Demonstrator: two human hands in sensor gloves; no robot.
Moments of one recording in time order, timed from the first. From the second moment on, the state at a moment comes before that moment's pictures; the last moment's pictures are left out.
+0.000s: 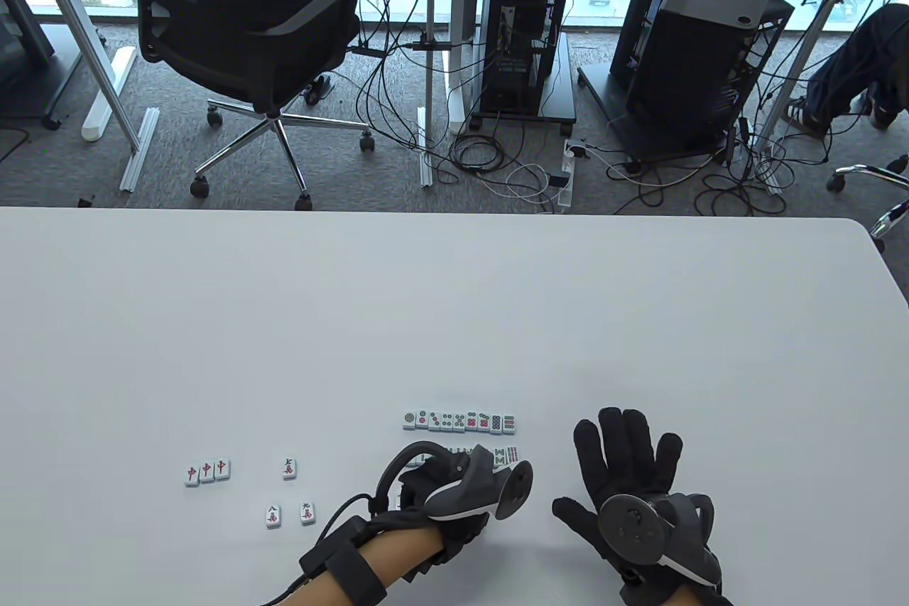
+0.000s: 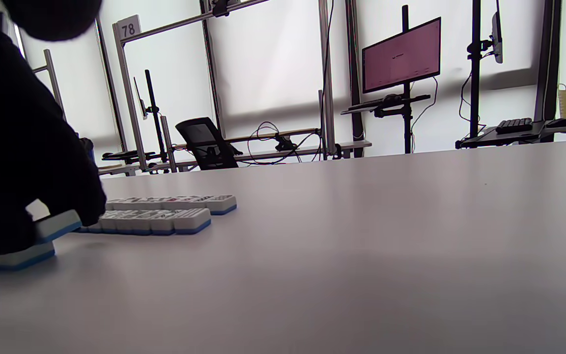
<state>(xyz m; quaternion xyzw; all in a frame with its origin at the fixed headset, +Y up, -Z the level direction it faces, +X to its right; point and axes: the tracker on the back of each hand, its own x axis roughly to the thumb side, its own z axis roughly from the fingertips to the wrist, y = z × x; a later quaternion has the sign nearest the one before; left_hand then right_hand) 0.007 -0.747 -0.268 -0.09 -0.22 -0.11 0.96 0.204 -0.725 -0.229 0.18 -0.05 0.98 0.09</state>
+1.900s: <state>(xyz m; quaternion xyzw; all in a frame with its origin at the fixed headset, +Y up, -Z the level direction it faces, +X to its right) -0.169 -0.735 -0.301 -0.10 -0.06 -0.12 0.99 0.201 -0.725 -0.229 0.19 -0.05 0.98 0.08</state>
